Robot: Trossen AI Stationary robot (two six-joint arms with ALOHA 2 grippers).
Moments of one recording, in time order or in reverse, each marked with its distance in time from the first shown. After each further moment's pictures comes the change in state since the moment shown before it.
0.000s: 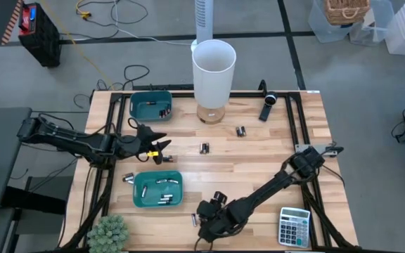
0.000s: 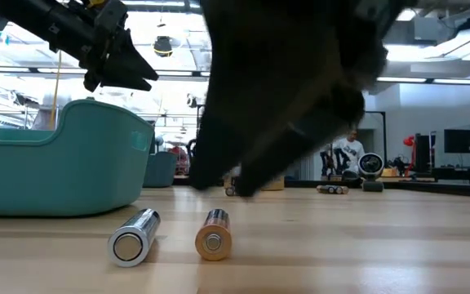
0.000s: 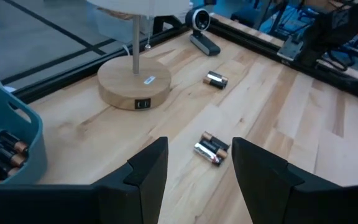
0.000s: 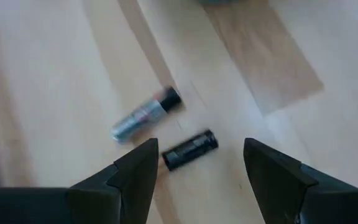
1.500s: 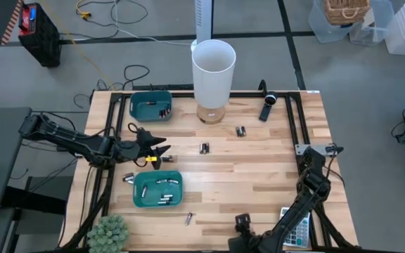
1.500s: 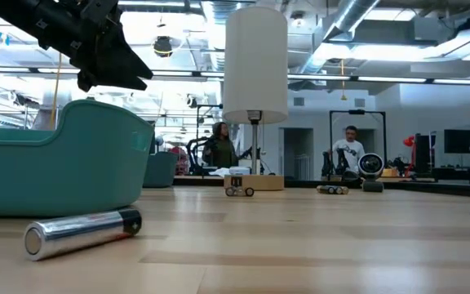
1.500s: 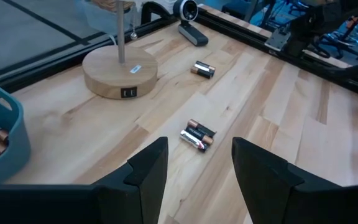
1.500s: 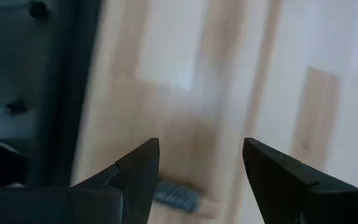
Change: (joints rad) left arm -0.087 0.001 0.000 -0.035 -0.030 -0.059; right arm 0.314 0.036 0.108 -0.476 -0.006 -0.305
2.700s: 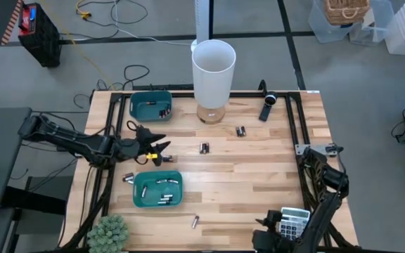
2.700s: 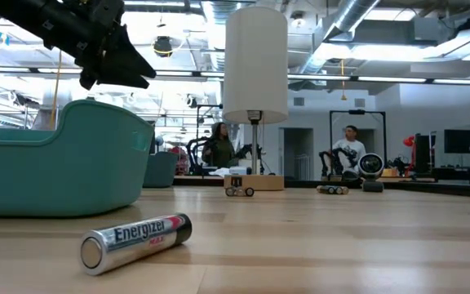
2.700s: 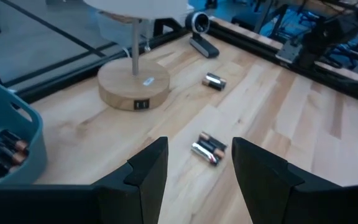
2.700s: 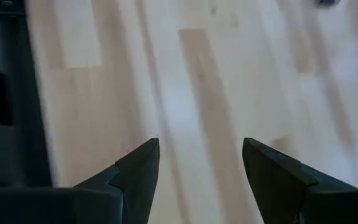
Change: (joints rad) left arm 0.030 -0.001 0.000 0.030 -0.034 0.032; right arm 0.183 -0.146 -0.010 -0.354 0.211 0.619
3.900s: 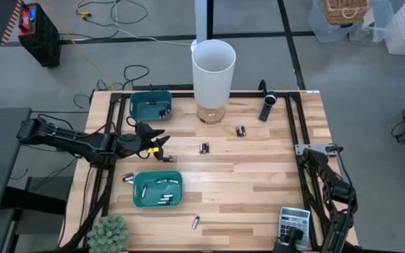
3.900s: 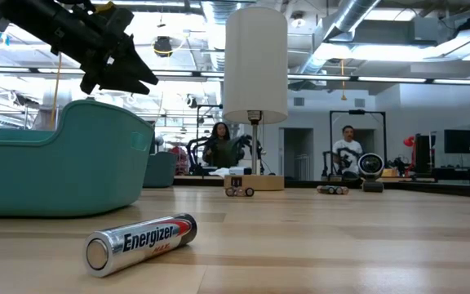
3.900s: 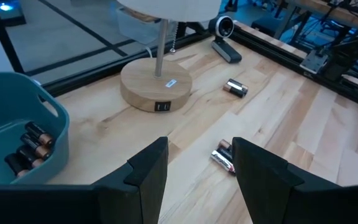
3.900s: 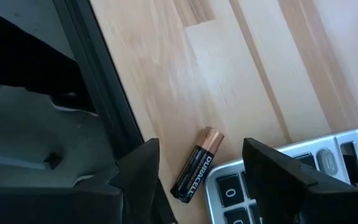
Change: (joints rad) left arm 0.083 0.001 0.000 -0.010 0.008 -0.031; right arm 0.195 0.132 -0.005 0.071 -0.180 0.386
